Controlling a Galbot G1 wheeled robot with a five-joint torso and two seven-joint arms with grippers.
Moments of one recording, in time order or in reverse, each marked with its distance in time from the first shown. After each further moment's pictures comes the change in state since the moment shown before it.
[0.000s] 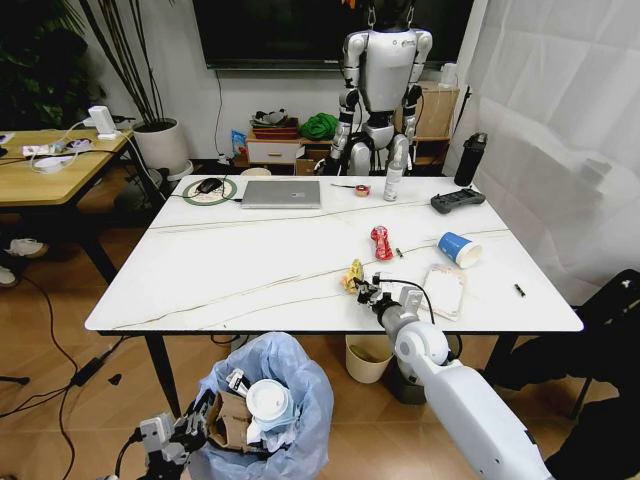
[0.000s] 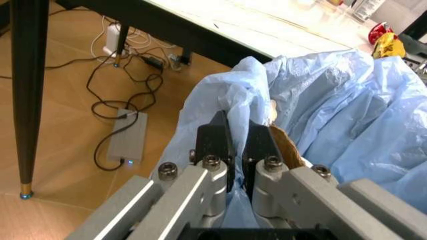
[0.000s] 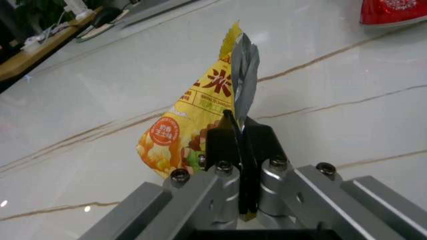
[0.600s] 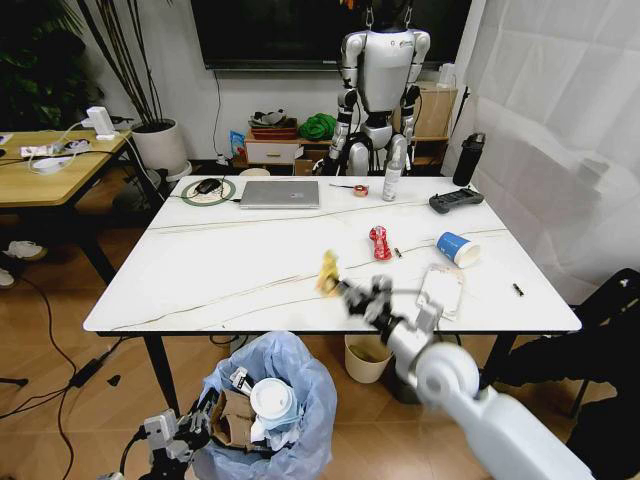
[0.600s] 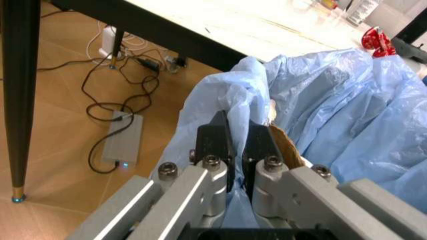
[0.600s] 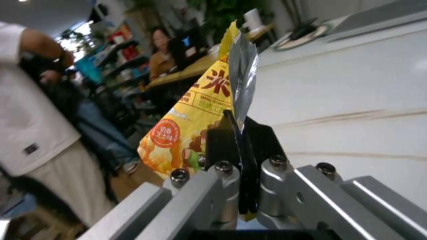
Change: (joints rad) left arm -0.009 -0.005 0.012 -0.010 0.005 0.005 -0.006; right arm -0.211 -0.279 -0.210 0.468 0.104 0.214 -0.252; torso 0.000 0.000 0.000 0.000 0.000
